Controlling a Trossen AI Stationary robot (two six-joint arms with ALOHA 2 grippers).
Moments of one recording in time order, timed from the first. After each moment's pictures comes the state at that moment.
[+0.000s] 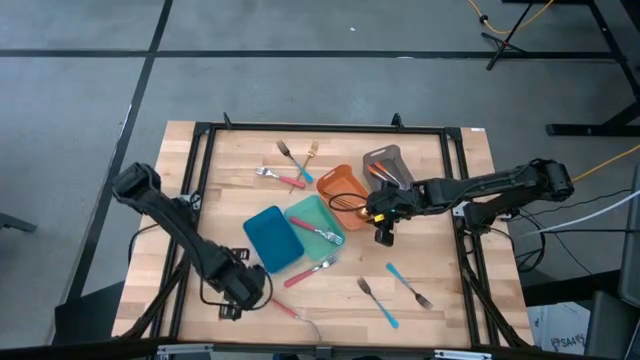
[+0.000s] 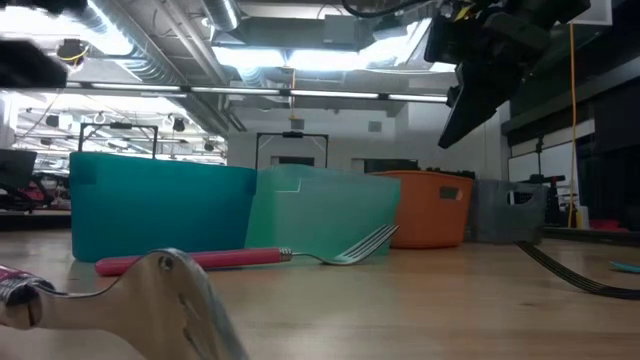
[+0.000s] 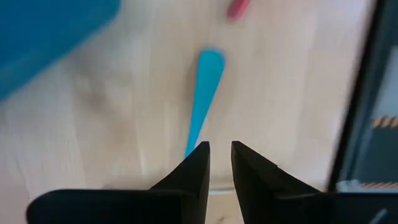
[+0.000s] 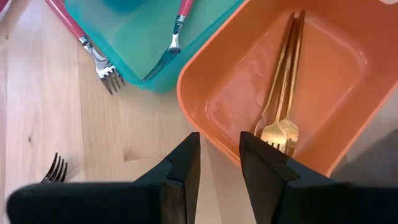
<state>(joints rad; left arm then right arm) -0.69 1.63 1.10 -0.89 0.08 -0.75 0.09 1.32 0.89 -0.53 0.06 0.25</state>
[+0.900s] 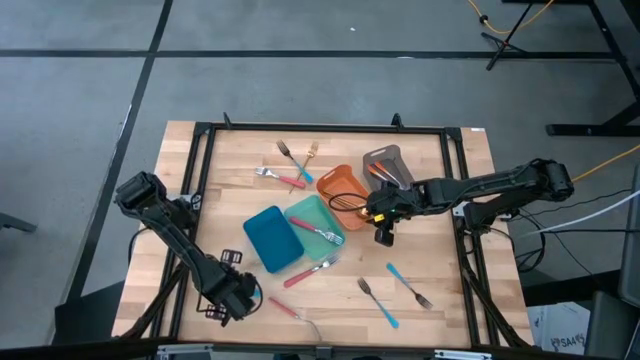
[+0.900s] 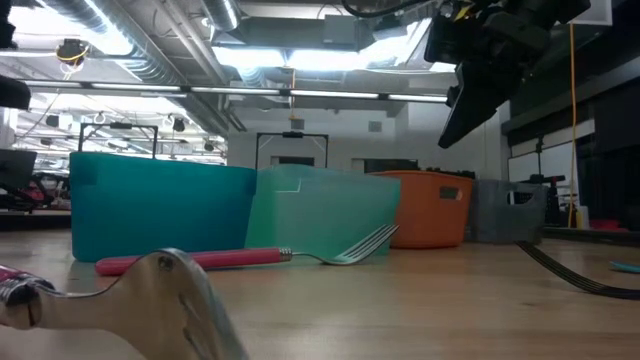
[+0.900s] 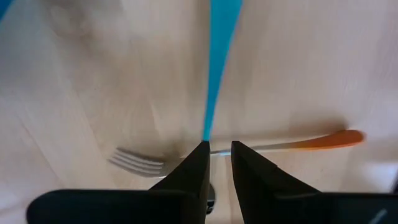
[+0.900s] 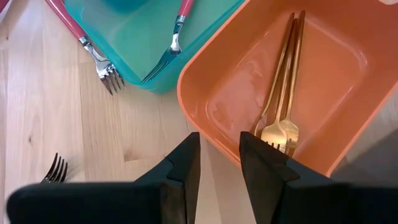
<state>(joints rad) -0.78 1.72 1.09 -1.01 0.08 -0.68 0.09 1.32 0.89 -0.53 0.06 0.25</state>
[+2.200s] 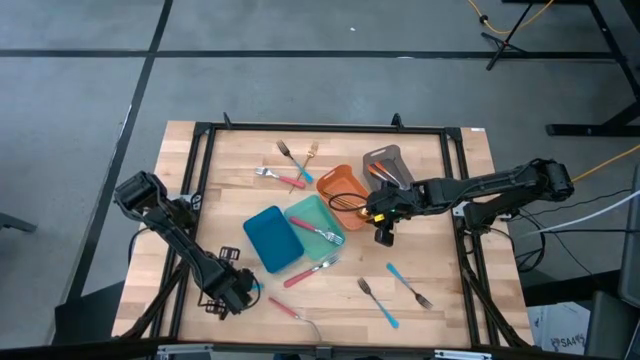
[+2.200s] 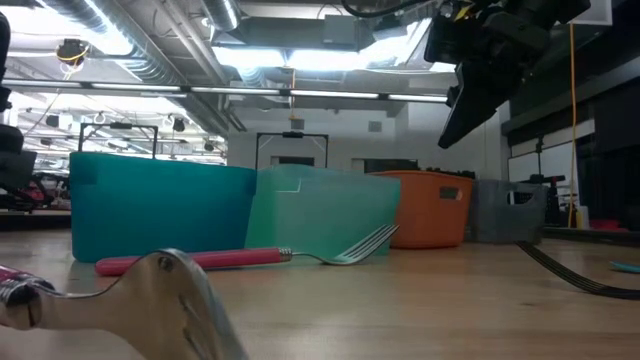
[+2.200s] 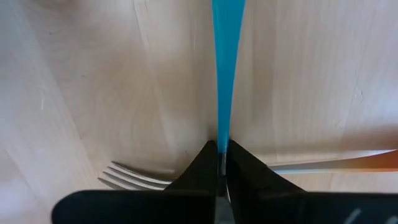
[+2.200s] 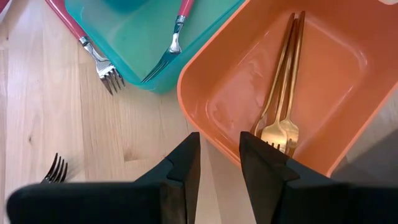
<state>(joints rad) -0.78 1.72 0.93 -0.87 0.06 -0.70 0.09 1.32 0.89 -0.53 0.06 0.25</state>
